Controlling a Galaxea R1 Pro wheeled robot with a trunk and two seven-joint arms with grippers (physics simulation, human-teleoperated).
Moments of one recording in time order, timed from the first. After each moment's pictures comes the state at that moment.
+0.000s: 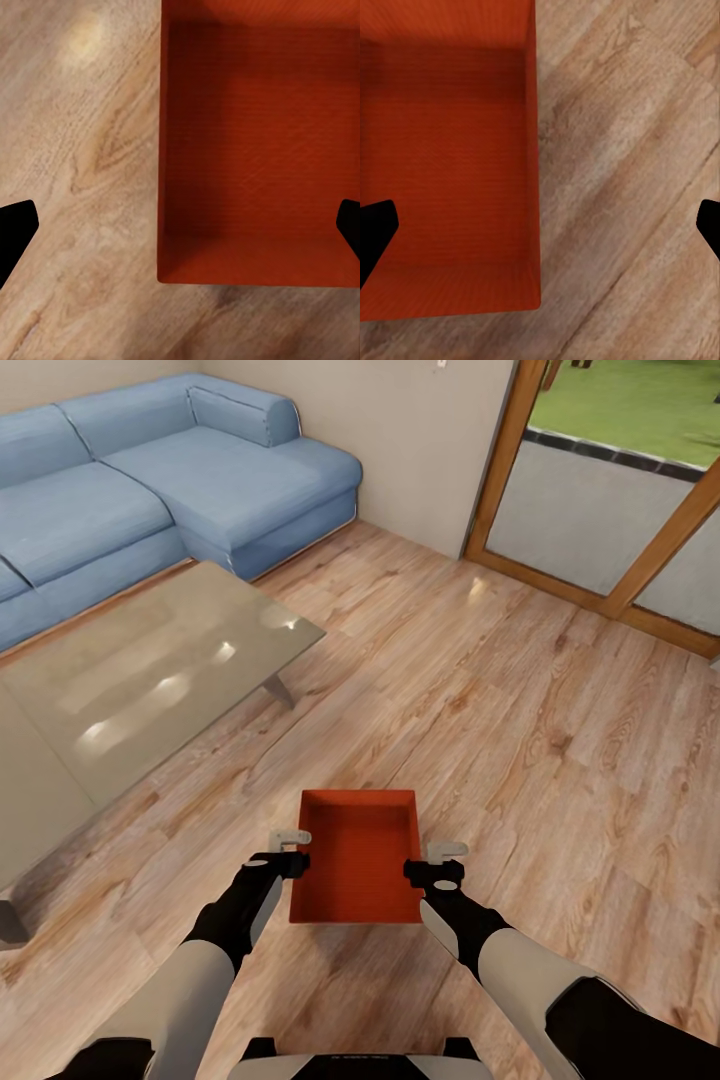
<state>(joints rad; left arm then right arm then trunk) -0.76 -0.16 0.04 -0.60 -0.06 0.35 0.13 -0.87 0.13 0.53 -0.25 -0.45 -0.01 -0.36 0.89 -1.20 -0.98</state>
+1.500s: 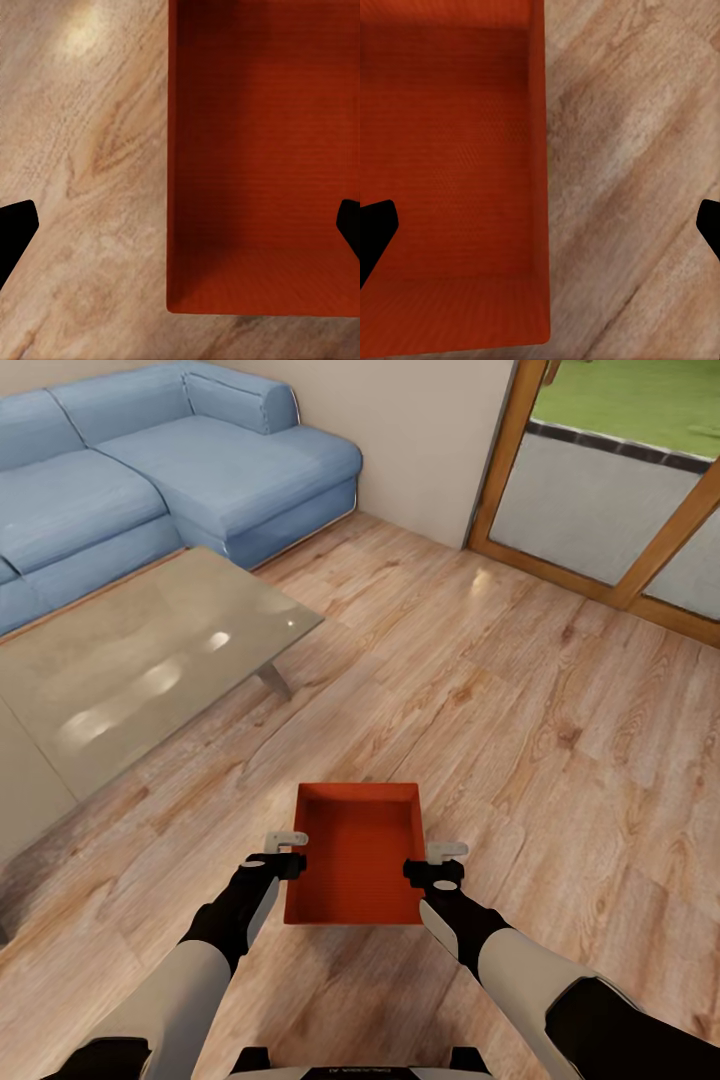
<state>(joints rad) -0.76 -0.14 0.04 -0.60 -0.08 0.35 0.13 -0.87 0.13 0.53 -0.25 -0.45 -0.01 -0.36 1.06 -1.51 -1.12</state>
